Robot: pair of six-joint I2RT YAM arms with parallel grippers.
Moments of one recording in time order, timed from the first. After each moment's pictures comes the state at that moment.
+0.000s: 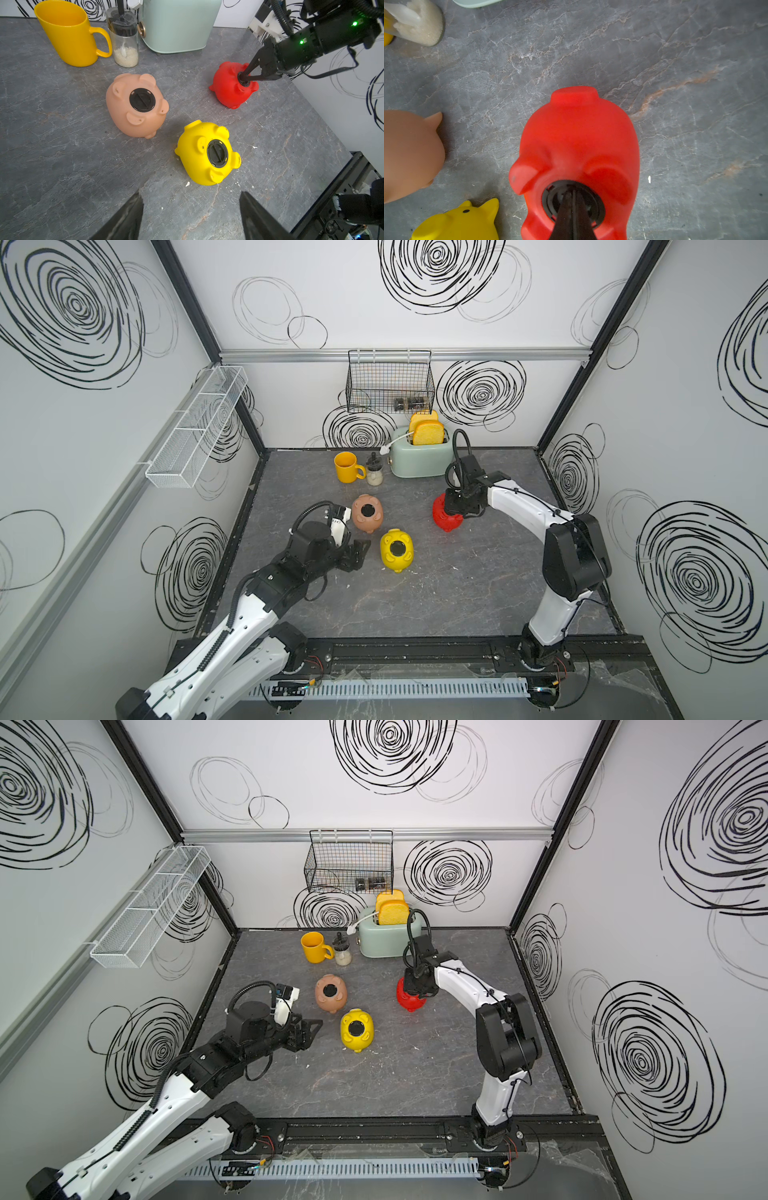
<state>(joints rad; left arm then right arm) -0.53 0.79 0.70 -0.49 0.08 -0.33 0.41 1.80 1.38 -0.71 0.00 0.45</state>
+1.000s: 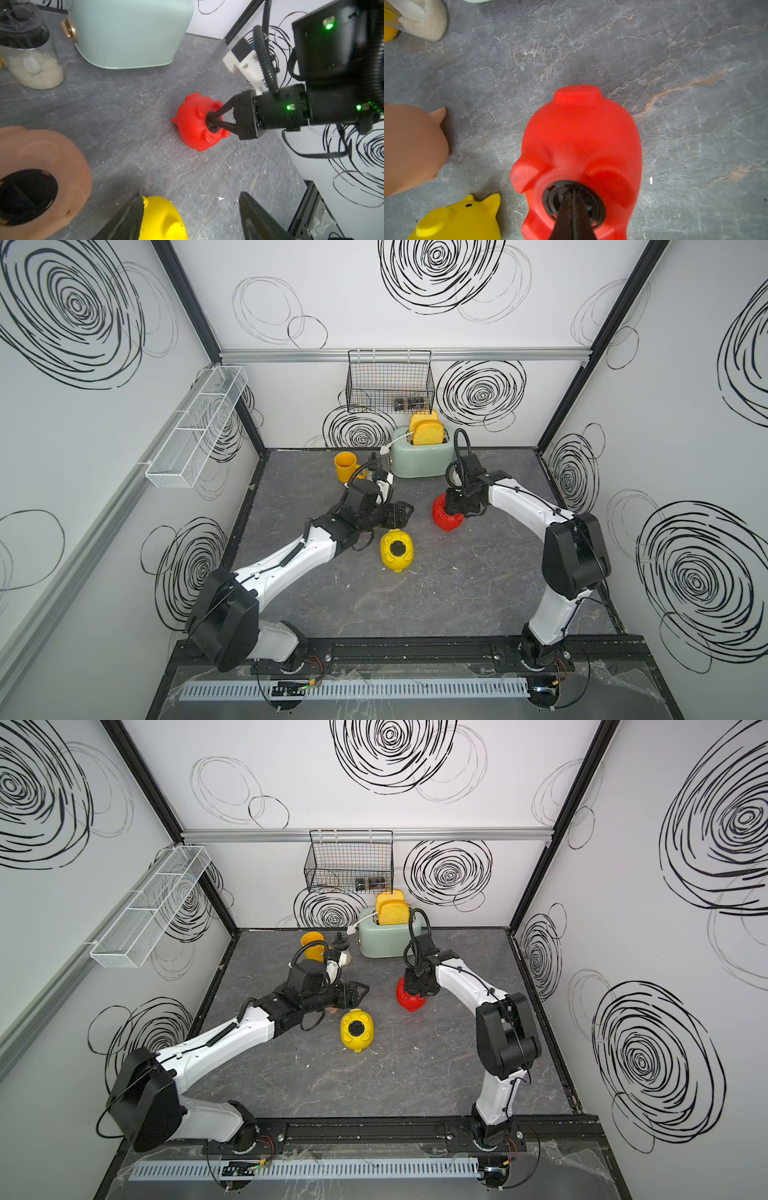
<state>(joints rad) -0.60 1.43 1.01 -0.12 0.21 -0.51 0.40 1.81 1.39 -0.73 -0.07 0.45</state>
